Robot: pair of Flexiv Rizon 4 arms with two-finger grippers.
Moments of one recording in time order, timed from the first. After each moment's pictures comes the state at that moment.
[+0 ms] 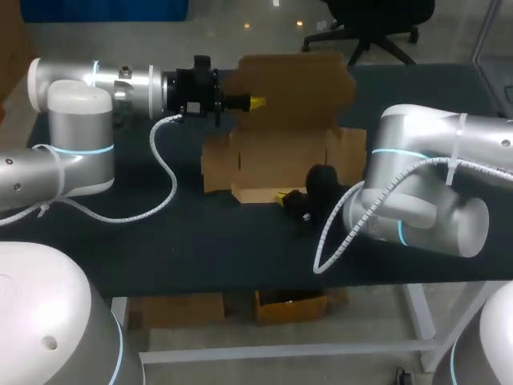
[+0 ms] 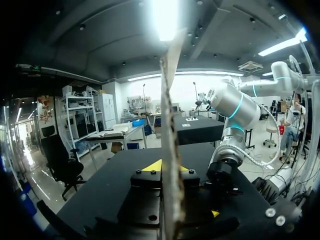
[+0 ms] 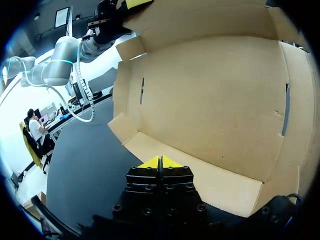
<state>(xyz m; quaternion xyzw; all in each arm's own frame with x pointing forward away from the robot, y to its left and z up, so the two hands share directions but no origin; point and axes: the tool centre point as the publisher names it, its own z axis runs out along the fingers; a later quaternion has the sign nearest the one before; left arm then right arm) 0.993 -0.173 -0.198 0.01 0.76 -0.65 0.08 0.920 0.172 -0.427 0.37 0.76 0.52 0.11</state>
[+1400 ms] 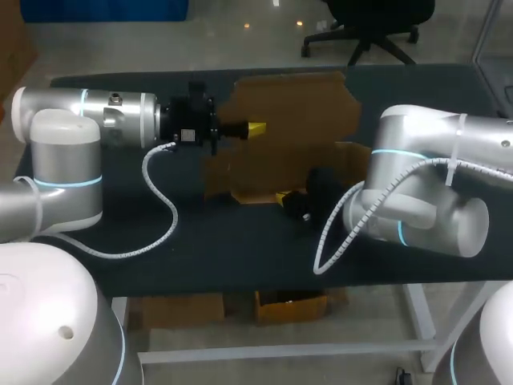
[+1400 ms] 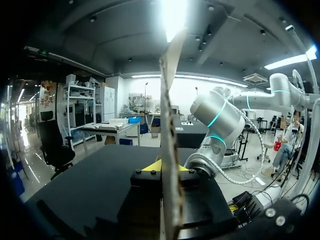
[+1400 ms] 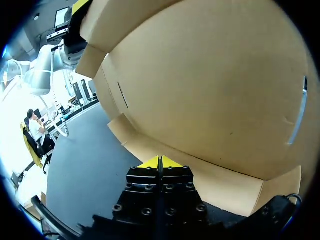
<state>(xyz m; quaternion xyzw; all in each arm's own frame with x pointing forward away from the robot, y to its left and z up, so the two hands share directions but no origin) 0.914 -0.171 -0.201 -0.04 0.76 -0.65 0.03 0.920 0.172 -0.427 0.37 0.76 0.52 0.11</state>
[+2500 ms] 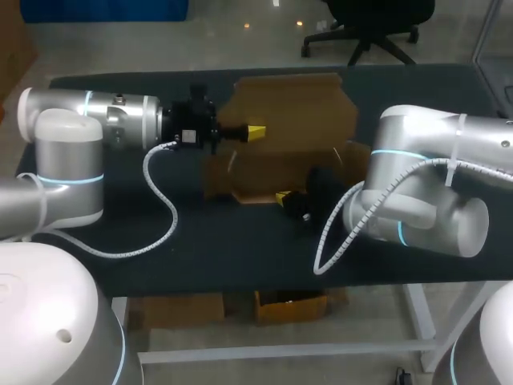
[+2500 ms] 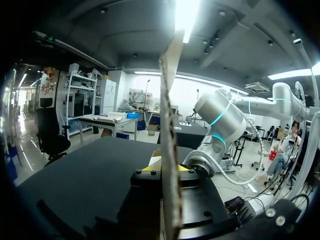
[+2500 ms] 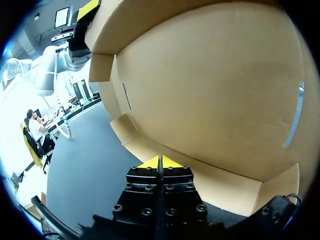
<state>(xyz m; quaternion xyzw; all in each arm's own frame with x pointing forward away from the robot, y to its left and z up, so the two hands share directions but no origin) 0.922 -0.170 -0.220 -0.07 0.76 -0.65 -0.01 0.920 0.172 -0.427 0.37 0.76 0.52 0.11</state>
